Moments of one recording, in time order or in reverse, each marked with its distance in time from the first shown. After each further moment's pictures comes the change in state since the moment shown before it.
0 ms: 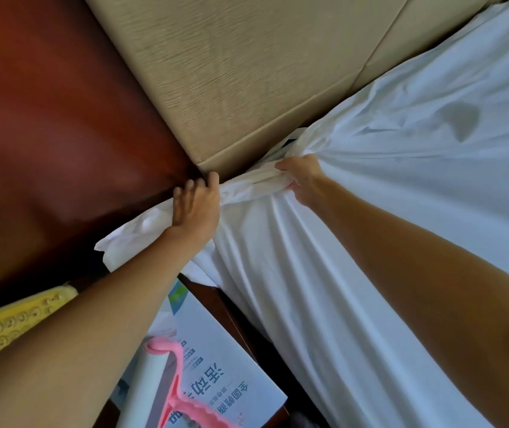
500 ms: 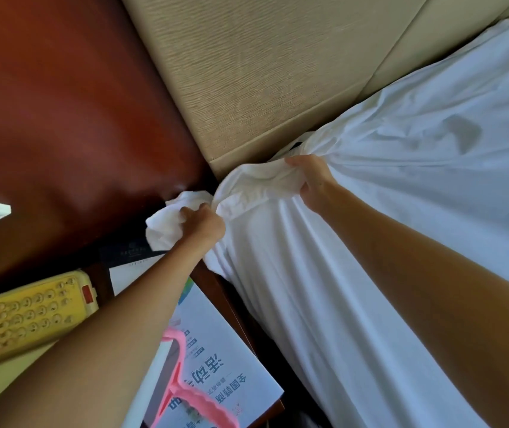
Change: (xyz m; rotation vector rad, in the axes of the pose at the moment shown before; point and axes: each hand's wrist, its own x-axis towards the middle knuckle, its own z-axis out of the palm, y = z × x) left_hand -0.025 -0.004 0.001 -0.625 -0.424 -0.530; right_hand -0.016 0.002 -0.004 0.221 -0.081 0.012
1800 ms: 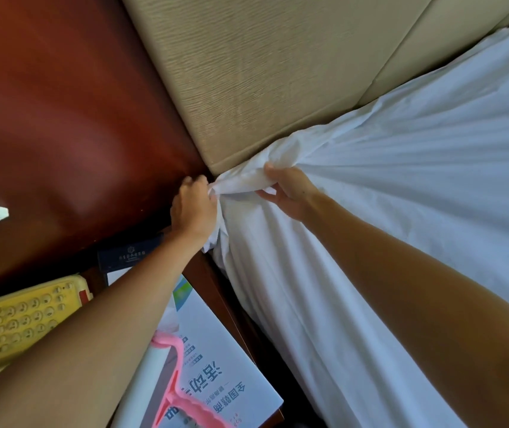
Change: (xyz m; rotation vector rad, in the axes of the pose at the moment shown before) left_hand 0.001 0.005 -0.019 0.060 0.467 0.374; right_hand -0.011 0.014 0.021 0.015 -0.285 -0.011
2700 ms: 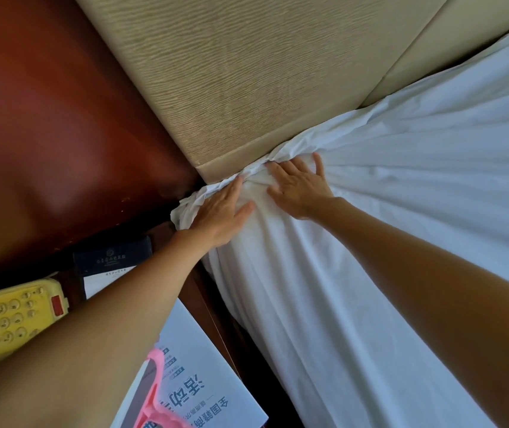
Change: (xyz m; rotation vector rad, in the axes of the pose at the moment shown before) left_hand 0.020 0.010 0.054 -0.173 -0.491 0.186; right_hand 0.036 -0.004 -0.045 -2.021 -0.010 -0.376
